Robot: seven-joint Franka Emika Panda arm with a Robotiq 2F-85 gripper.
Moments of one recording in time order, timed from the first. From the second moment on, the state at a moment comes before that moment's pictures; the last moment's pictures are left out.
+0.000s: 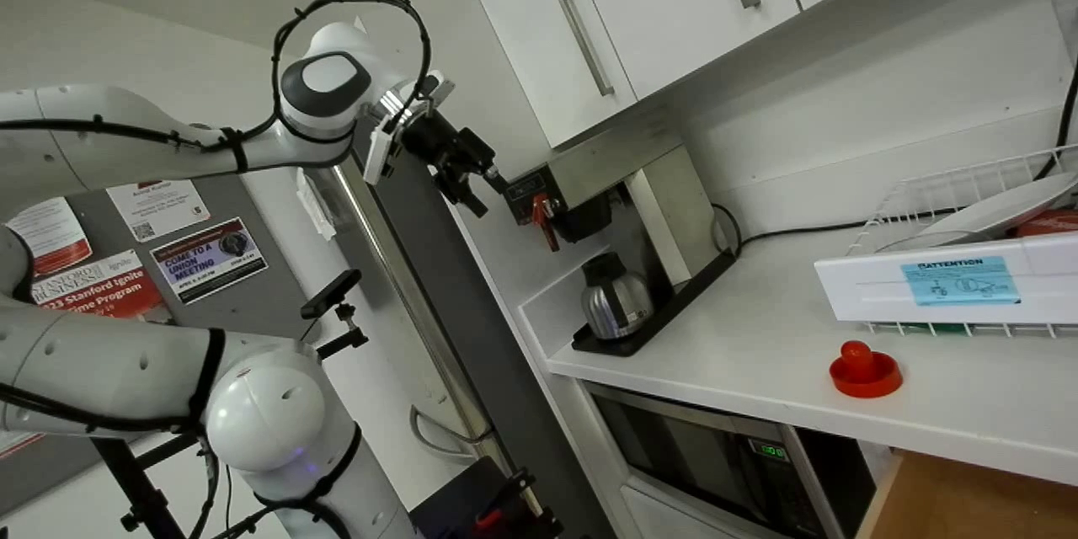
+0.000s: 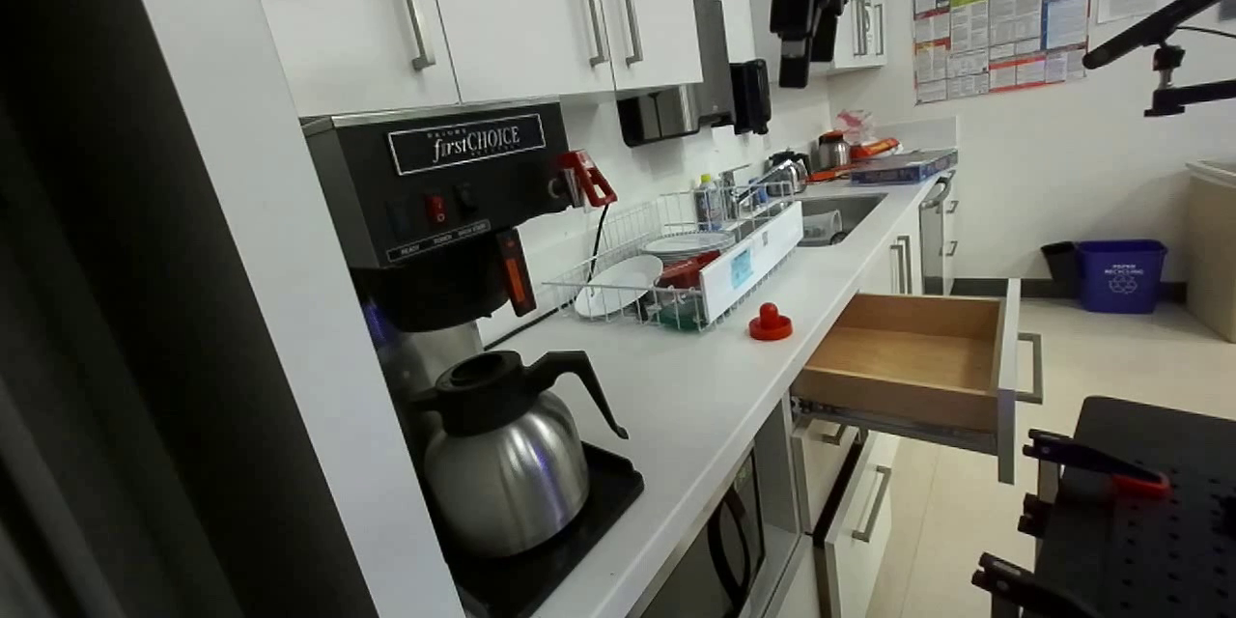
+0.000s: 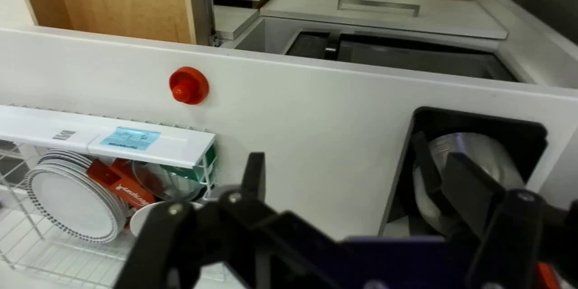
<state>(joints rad) 0.06 -0.83 0.15 -2.51 -0.12 1.94 -0.01</state>
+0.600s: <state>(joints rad) -0.13 -0.61 -0.14 -2.66 -0.24 2.34 -0.04</state>
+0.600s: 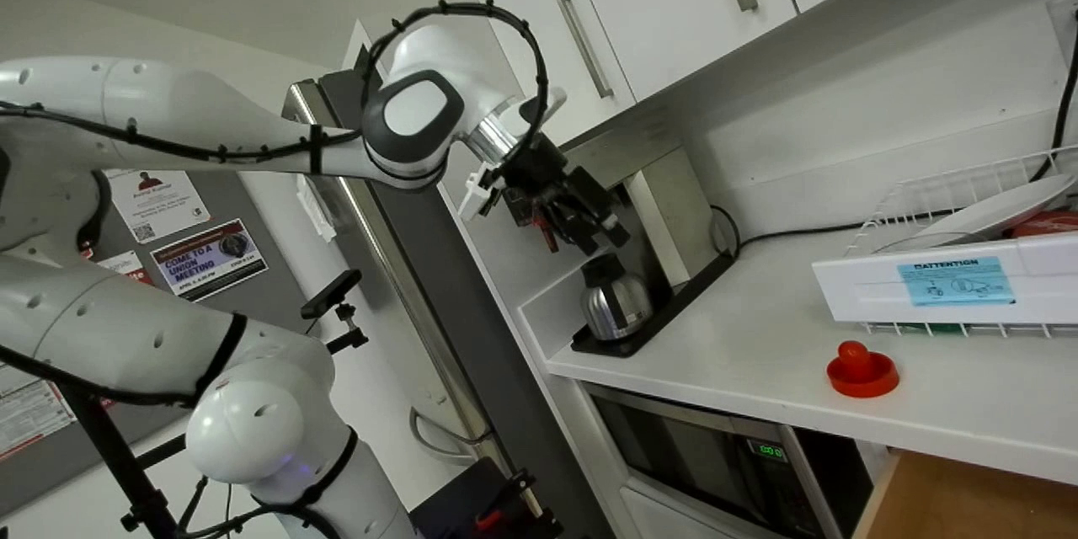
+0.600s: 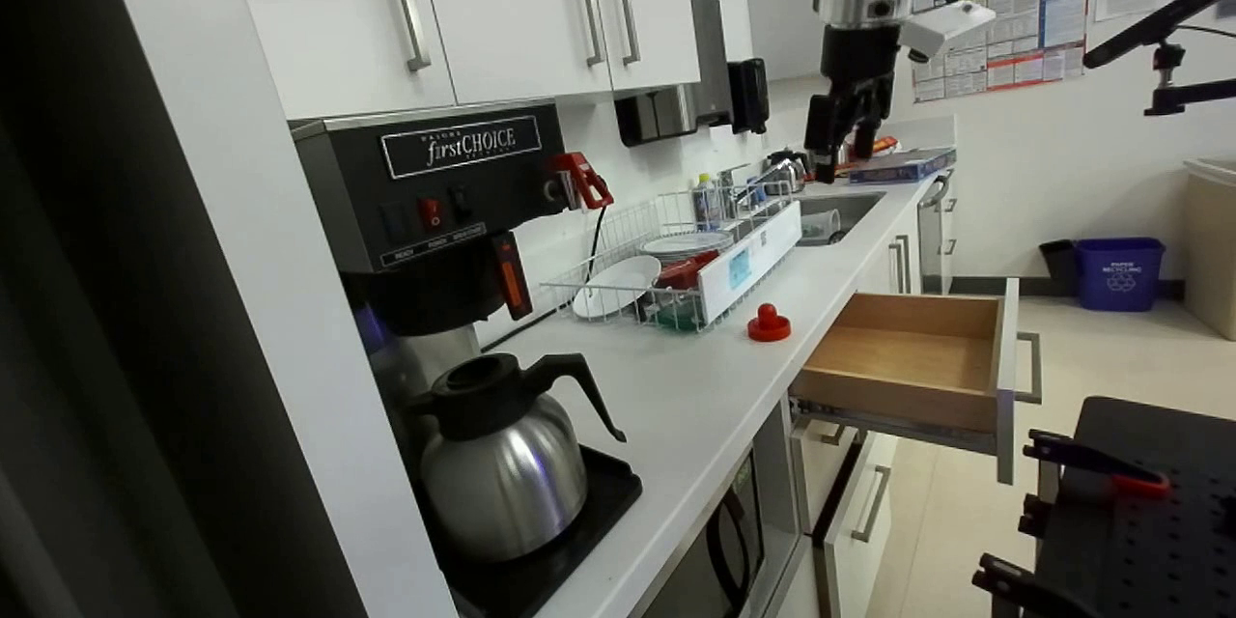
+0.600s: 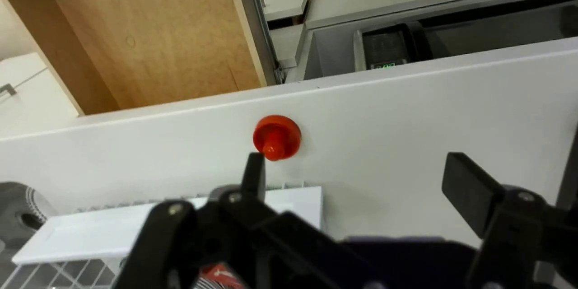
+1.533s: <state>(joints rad) -0.16 -0.41 -0.18 -2.59 -0.16 2.35 -0.03</state>
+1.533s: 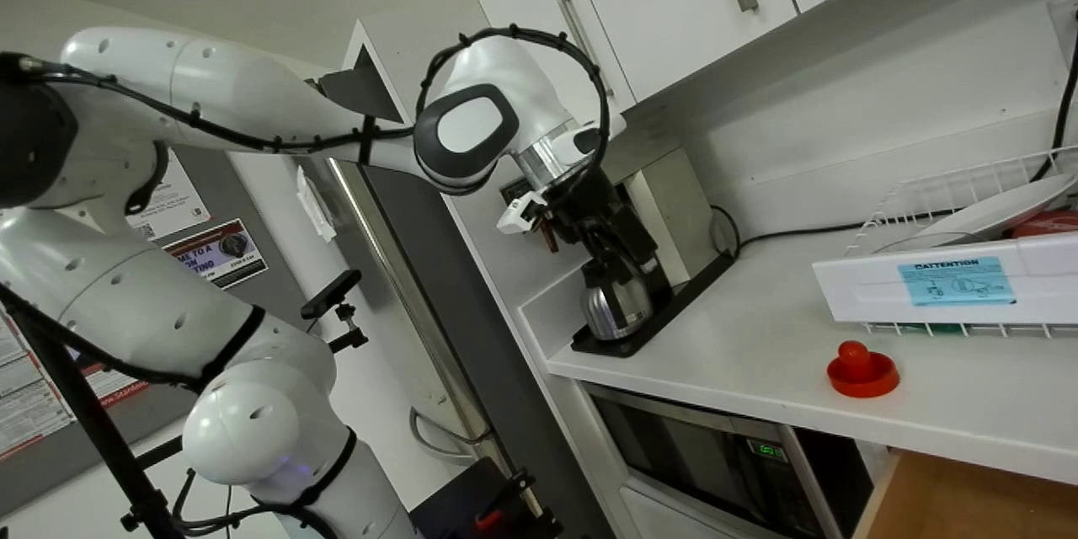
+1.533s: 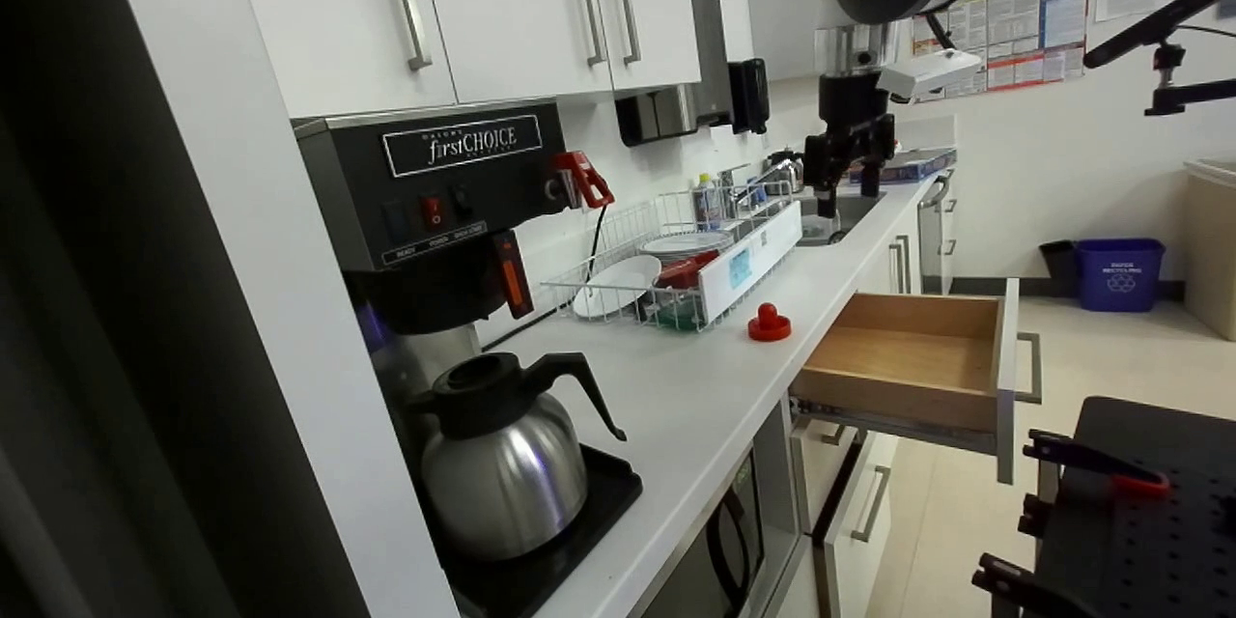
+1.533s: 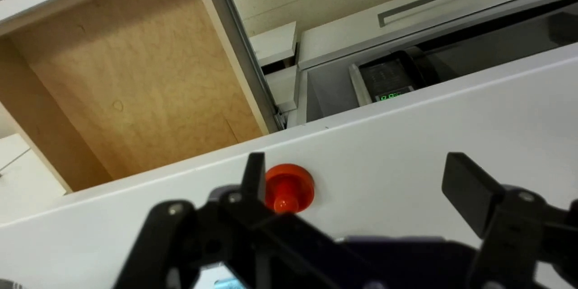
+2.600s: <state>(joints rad) -0.16 0.26 -0.20 -2.16 0.04 2.57 -0.03</state>
